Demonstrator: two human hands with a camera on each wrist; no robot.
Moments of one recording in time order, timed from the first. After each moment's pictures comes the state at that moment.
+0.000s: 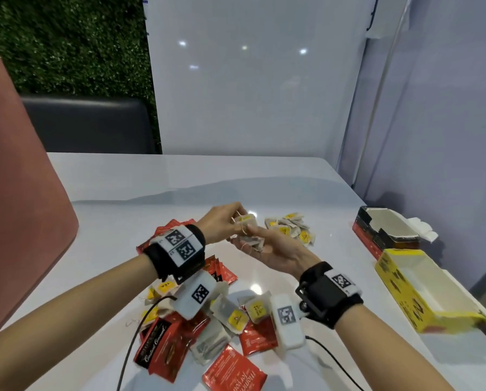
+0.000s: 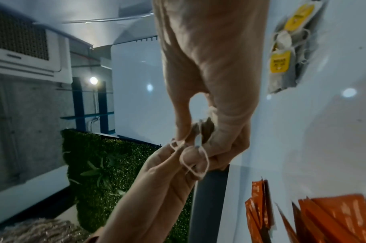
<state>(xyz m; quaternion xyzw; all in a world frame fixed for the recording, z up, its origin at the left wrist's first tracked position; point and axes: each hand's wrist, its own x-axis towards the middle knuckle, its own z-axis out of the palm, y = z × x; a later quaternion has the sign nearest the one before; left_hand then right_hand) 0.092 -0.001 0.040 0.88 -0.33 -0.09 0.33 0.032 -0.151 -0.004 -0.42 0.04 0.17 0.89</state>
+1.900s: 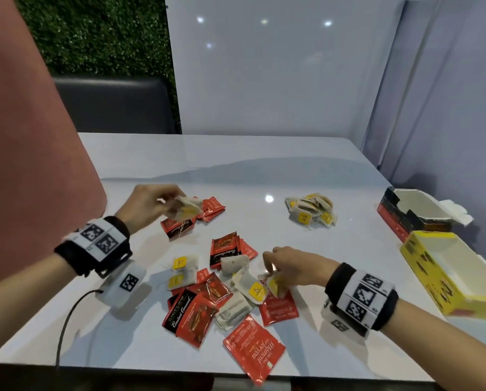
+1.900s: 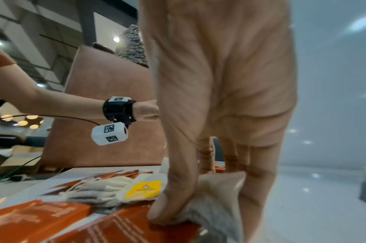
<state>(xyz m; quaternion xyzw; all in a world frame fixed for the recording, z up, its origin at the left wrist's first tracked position) 0.103 0.155 0.031 0.89 -0.29 0.08 0.34 -0.013 -0.126 -0.022 -0.96 -0.12 0.22 0.08</state>
